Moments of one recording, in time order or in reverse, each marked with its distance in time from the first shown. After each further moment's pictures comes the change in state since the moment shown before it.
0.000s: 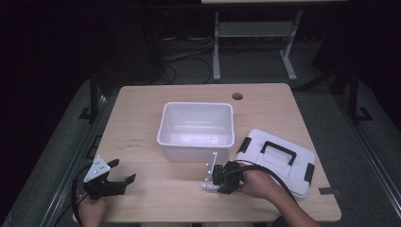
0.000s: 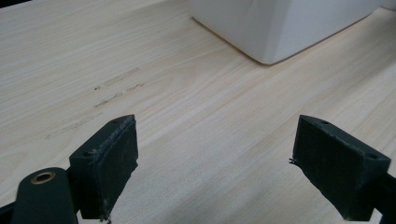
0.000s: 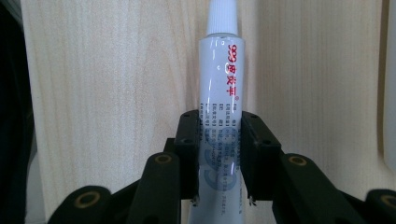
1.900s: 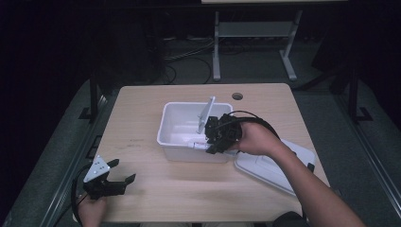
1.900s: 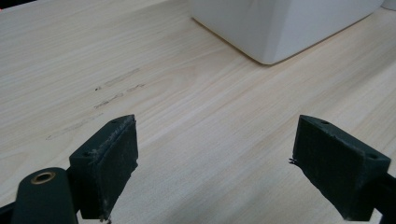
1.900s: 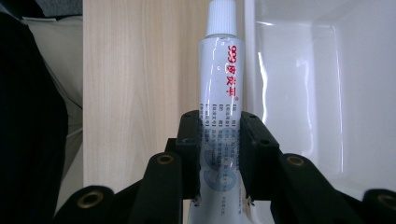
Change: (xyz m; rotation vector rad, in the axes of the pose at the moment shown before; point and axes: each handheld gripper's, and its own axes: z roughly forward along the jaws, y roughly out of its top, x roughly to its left) left arm 0.000 0.000 0.000 -0.003 0.001 0.002; right arm -0.049 0.053 -0.140 -0.155 -0.028 -0.015
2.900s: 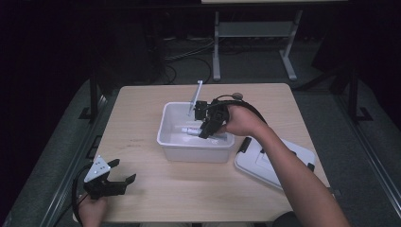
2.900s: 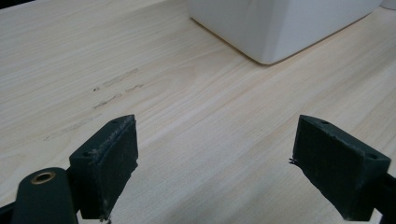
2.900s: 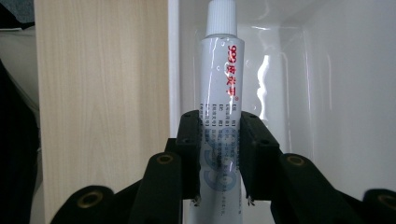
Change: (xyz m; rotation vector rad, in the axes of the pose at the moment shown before) left arm 0.000 0.000 0.001 0.004 -0.003 0.005; right arm -0.052 0.023 0.019 0.042 0.003 0.036
